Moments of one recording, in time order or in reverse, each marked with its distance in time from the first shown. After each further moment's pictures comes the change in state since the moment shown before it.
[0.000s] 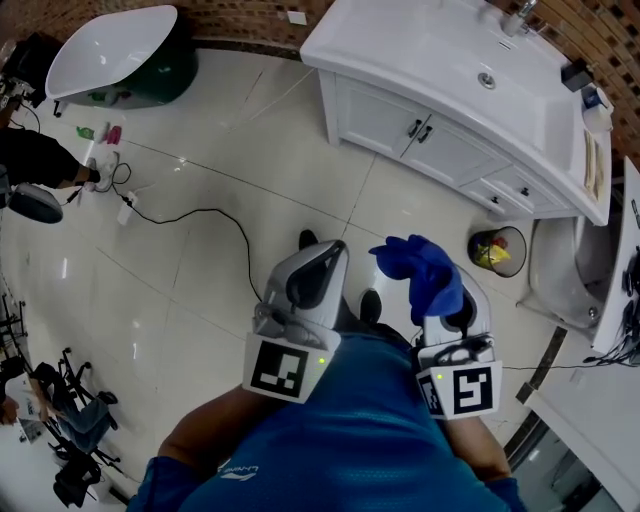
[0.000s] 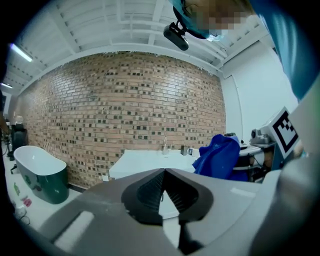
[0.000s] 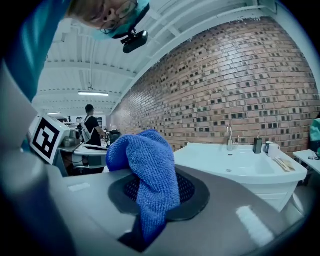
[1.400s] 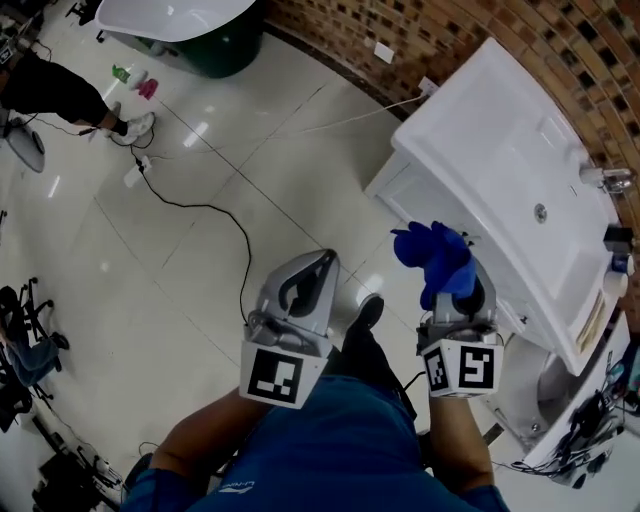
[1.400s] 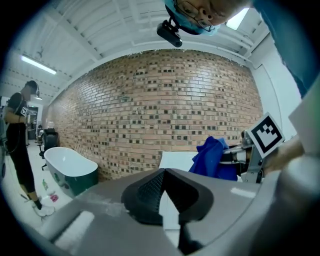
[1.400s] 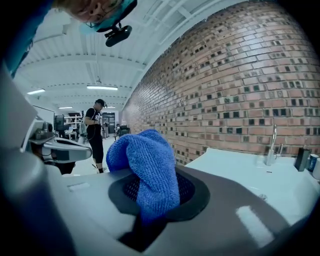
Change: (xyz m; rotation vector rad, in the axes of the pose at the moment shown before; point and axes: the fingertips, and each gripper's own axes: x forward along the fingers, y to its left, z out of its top) left arm 0.073 0.199 0.016 0.077 0.062 0.271; right arm 0.268 -0.019 0.049 -0.095 0.034 0.141
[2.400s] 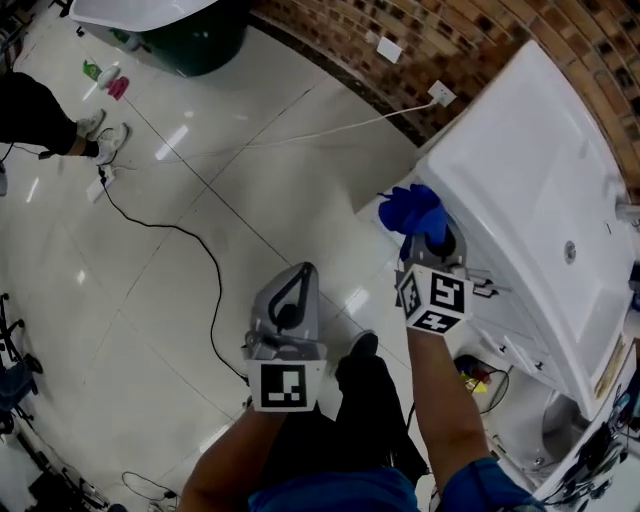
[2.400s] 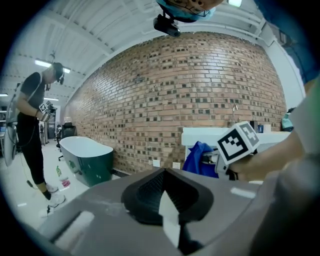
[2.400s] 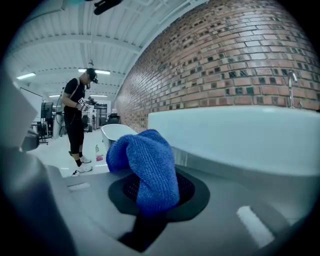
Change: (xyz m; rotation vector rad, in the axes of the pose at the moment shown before) left arm 0.109 0.075 -0.192 -0.031 0.027 0.210; right arm 0.243 -0.041 -0.194 -0.027 0.059 -0.097
